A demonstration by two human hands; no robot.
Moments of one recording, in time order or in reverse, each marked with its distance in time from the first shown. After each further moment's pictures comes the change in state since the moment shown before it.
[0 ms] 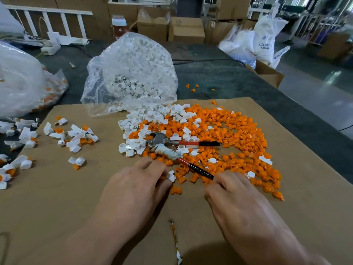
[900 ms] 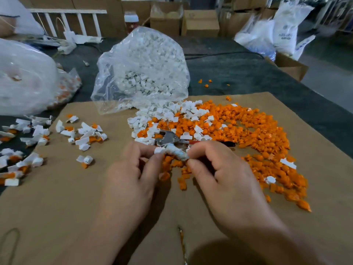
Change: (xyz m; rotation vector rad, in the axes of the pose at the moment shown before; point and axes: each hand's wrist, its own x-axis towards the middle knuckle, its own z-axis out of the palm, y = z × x) left_hand 0.003 -0.002 0.002 -0.579 0.405 -0.342; right_hand 0.057 -0.015 0.009 0.643 0.276 0.108
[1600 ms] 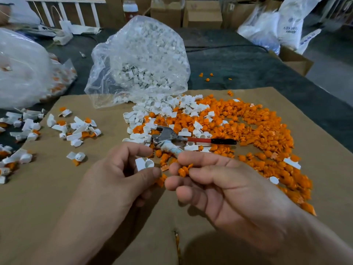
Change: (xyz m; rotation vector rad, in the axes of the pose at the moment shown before) left_hand 0.003 -0.005 -0.018 -0.324 -0.236 -0.258; right_hand 0.009 0.002 -0.009 1.549 -0.461 0.716
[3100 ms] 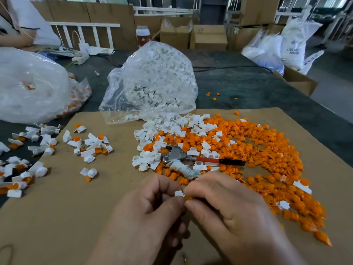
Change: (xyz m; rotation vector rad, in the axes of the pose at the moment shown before) left_hand -0.021 0.016 0.020 -0.199 -0.152 -0.097; right_hand -0.007 0.007 -0.004 -1.755 0.184 -0.841
